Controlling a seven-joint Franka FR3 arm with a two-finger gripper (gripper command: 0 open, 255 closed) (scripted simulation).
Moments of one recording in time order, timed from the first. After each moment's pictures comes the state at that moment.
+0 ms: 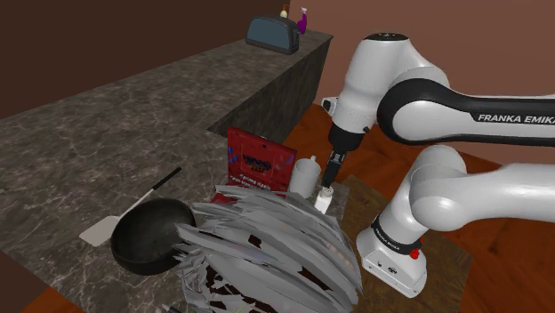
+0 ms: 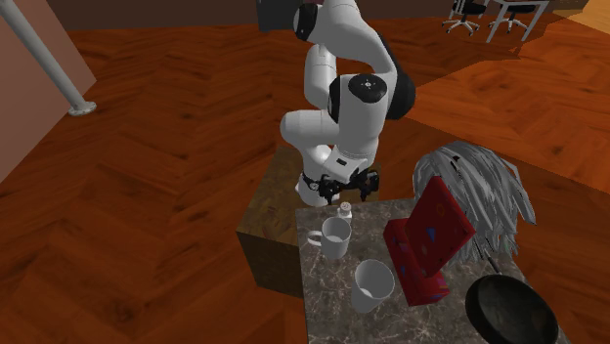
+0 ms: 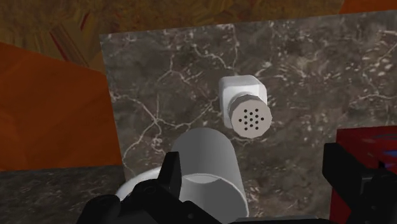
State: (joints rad) arm 0.24 -1.09 0.25 -2.92 0.23 1.83 -0.08
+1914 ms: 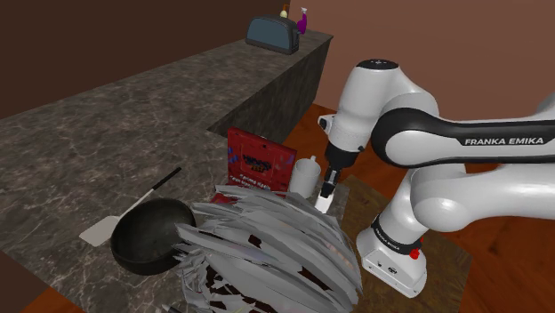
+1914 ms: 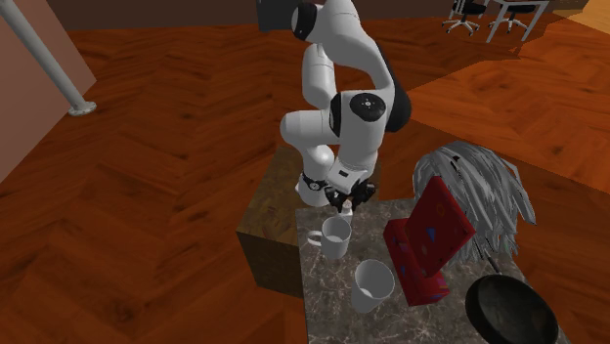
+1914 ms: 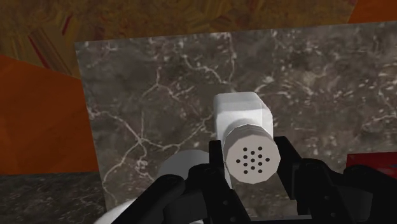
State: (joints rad) arm 0.29 -1.09 0.29 -3.02 0.28 1.92 -0.06
